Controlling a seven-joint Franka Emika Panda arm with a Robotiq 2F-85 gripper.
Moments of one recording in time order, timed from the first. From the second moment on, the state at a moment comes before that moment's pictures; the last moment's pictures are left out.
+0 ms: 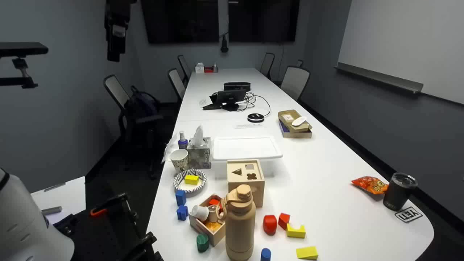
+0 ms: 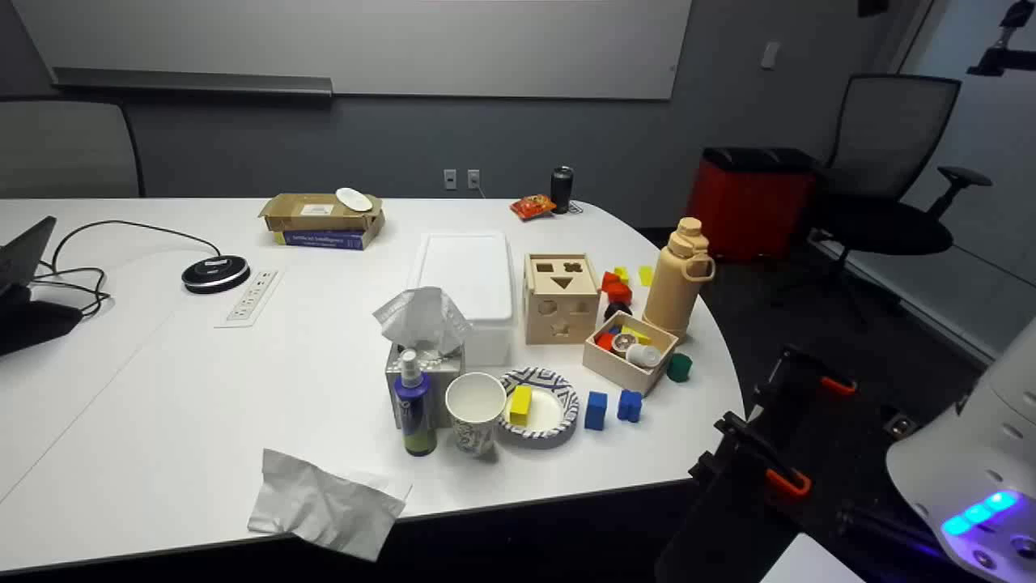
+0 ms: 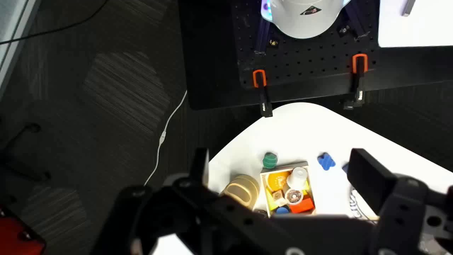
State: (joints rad) arm -0.10 -0.66 0.06 -2.26 -0.19 1.31 0.07
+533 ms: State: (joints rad) arm -0.07 -0.57 0.04 -2.26 -0.24 1.49 0.06
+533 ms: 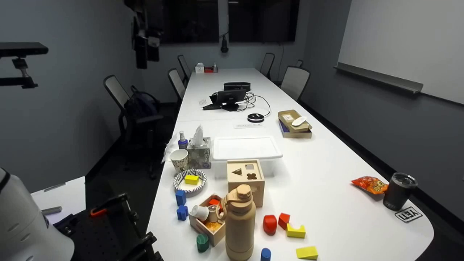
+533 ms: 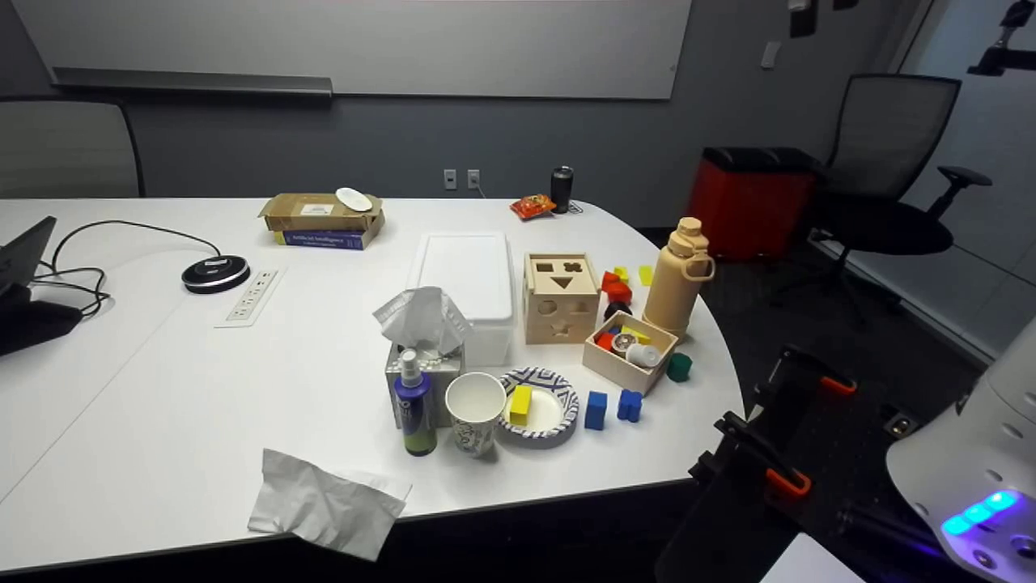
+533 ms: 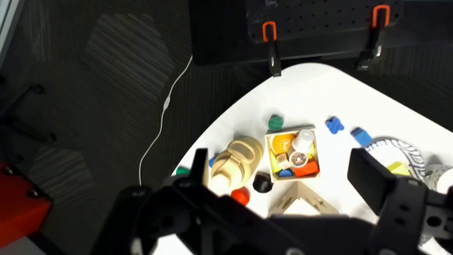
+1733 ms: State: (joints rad) arm -0.03 0.39 0.08 -1.84 -0.26 2.18 -0.50
